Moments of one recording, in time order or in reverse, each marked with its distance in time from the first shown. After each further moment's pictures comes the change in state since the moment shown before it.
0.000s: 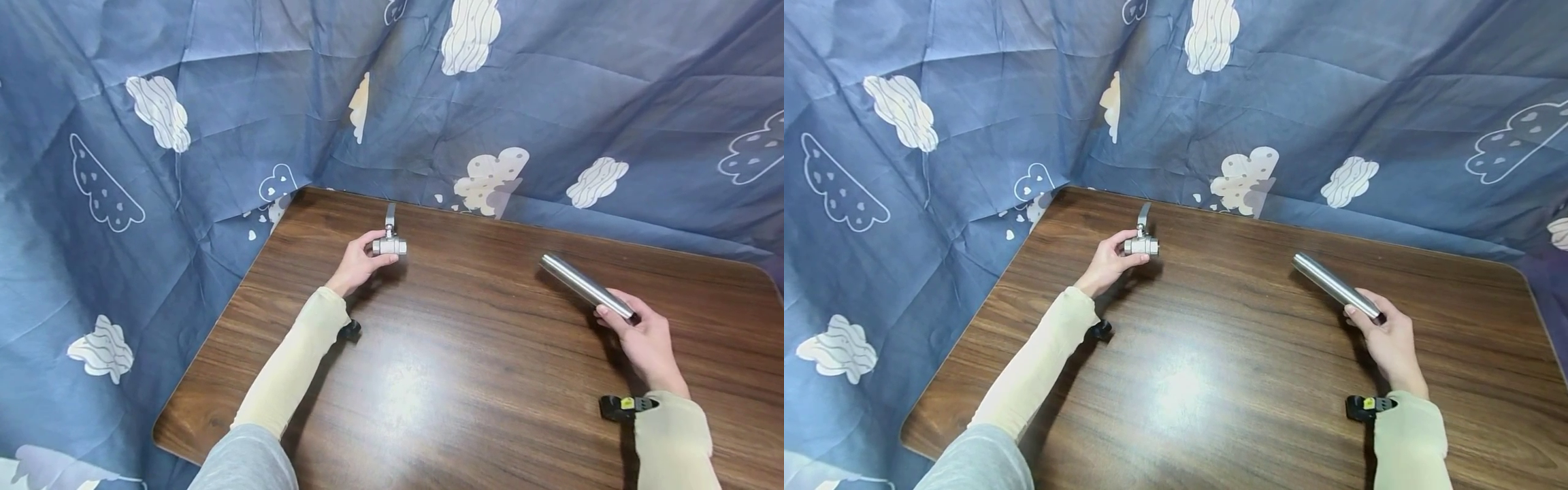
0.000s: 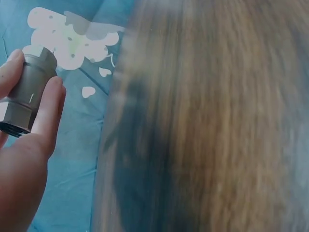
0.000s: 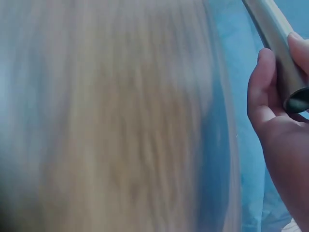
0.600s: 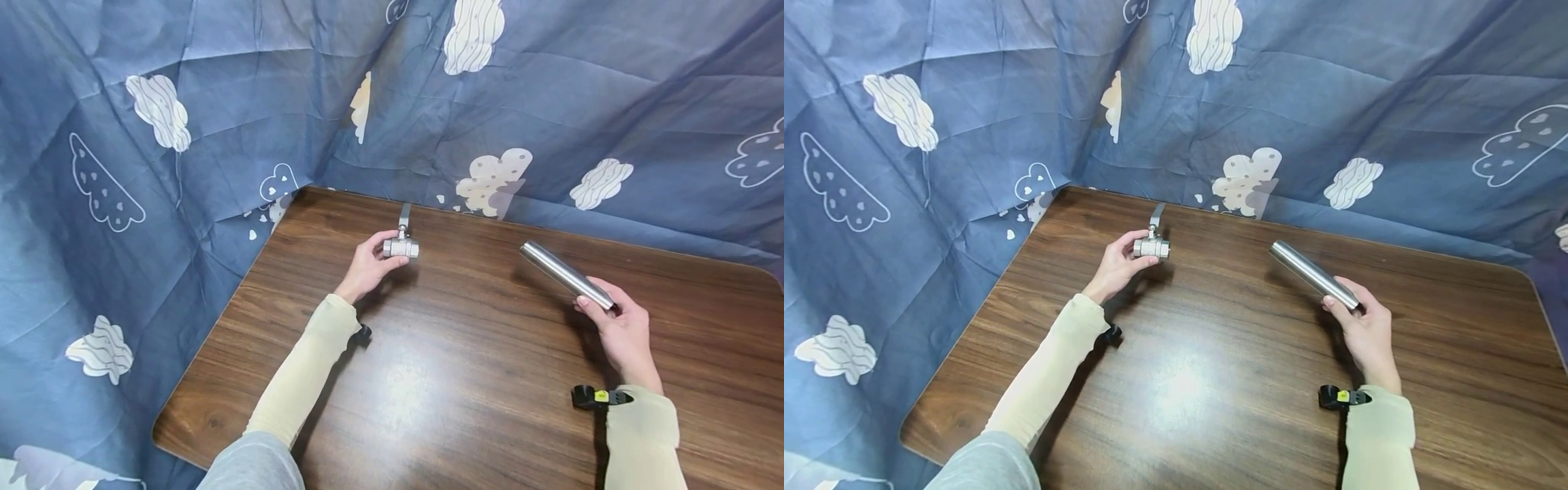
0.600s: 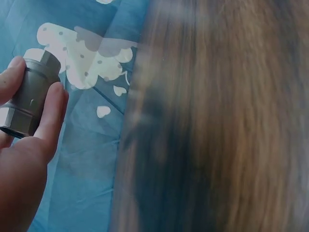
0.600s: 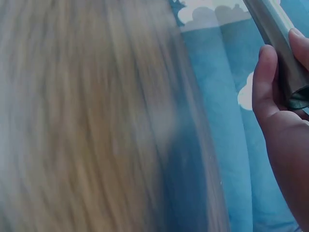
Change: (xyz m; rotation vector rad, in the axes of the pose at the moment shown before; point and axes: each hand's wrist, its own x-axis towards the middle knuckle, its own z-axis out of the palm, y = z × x) left_hand -0.007 0.007 0.021 -0.027 0.007 0.113; right_hand 0.004 -0.019 0.042 0.231 0.024 -0.098
